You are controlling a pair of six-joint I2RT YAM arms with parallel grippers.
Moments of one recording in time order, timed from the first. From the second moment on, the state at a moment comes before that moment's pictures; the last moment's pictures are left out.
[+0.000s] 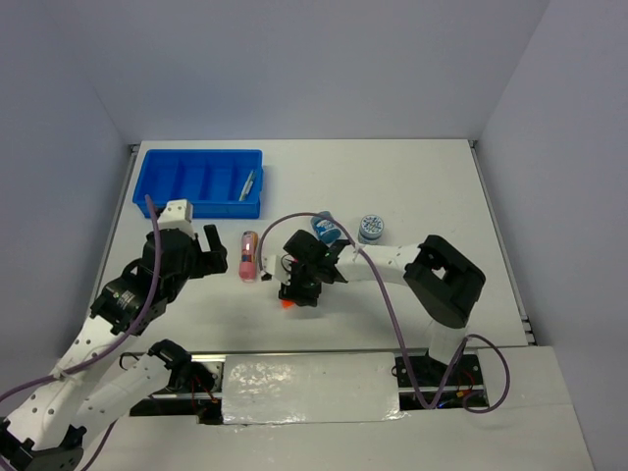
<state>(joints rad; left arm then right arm) -0.52 0.69 0.86 -0.74 -0.38 -0.47 0.94 1.80 1.06 -0.33 -0.27 -0.51</state>
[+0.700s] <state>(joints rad) -0.51 0.63 0.76 -0.60 -0.15 -0.57 0.95 1.56 0.78 0.07 -0.21 0.03</state>
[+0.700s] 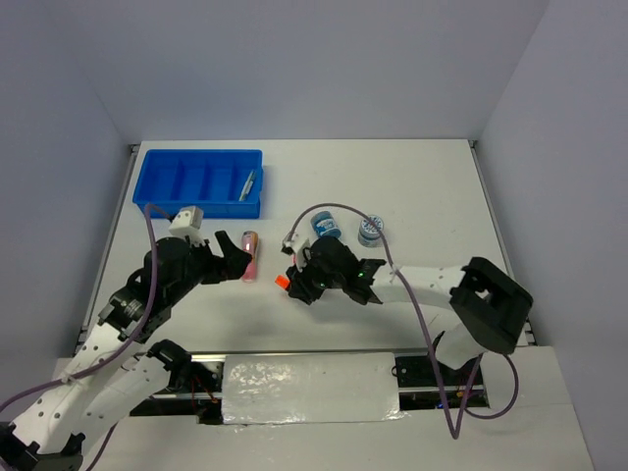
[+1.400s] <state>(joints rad) -0.56 0.85 0.60 -0.02 0.23 -0.88 1.03 1.16 0.68 0.28 0.05 0.48</state>
